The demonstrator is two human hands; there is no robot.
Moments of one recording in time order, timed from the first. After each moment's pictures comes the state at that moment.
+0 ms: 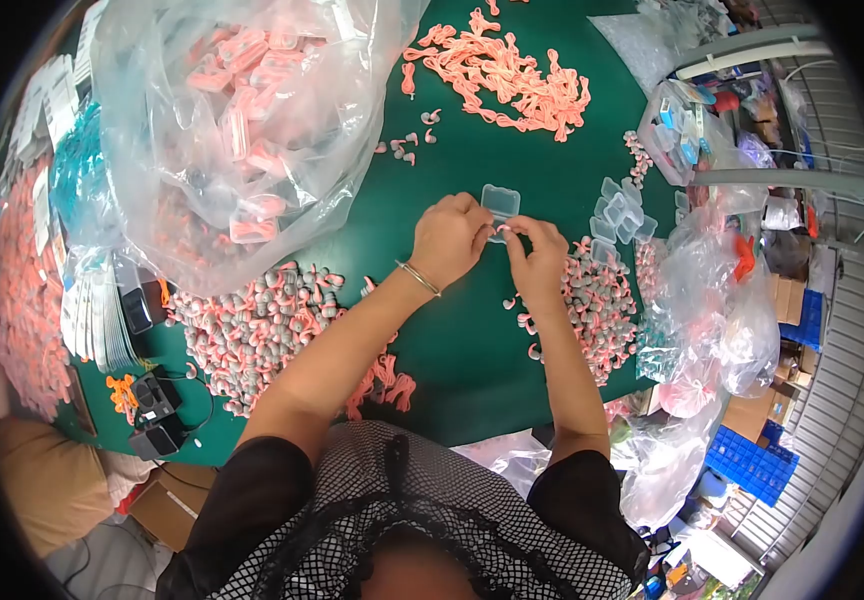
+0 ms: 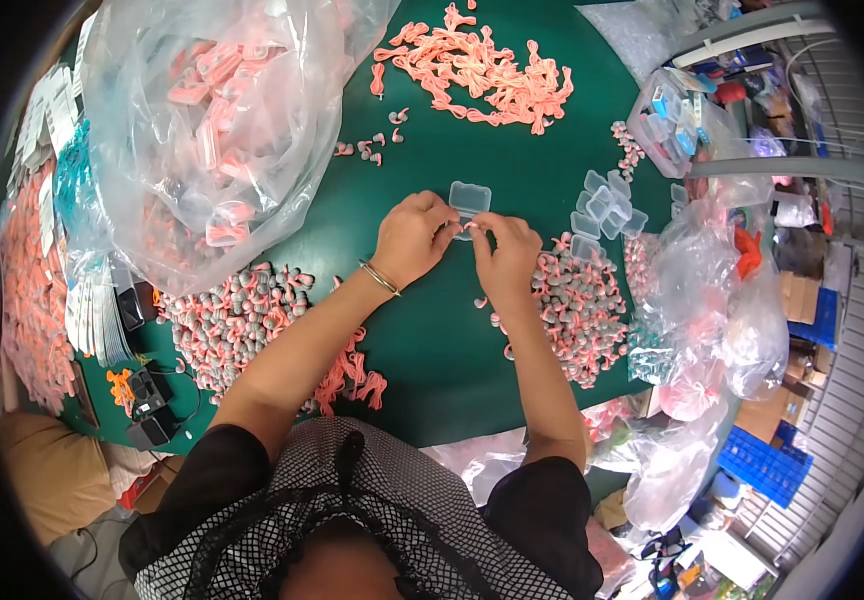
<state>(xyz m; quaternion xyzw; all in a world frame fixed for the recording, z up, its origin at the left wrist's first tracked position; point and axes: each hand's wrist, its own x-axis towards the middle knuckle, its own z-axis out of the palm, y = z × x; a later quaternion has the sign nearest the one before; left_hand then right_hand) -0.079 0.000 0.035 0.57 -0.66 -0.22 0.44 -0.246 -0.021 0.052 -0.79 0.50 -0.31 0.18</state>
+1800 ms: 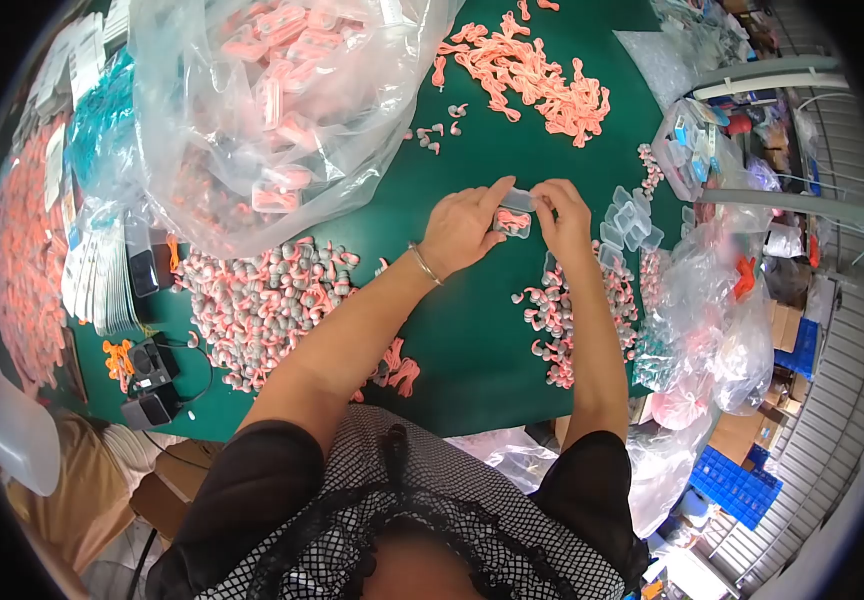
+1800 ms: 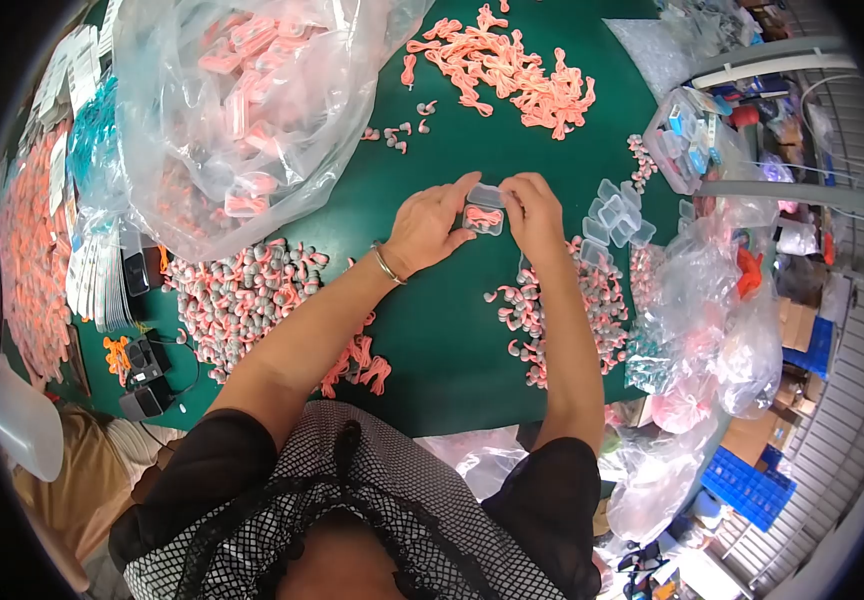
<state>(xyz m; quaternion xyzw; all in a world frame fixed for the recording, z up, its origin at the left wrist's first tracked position) -0.070 0.005 0.038 0.55 -0.67 -0.26 0.42 -0.260 -0.078 0.060 -0.82 0.44 -0.23 0.30</state>
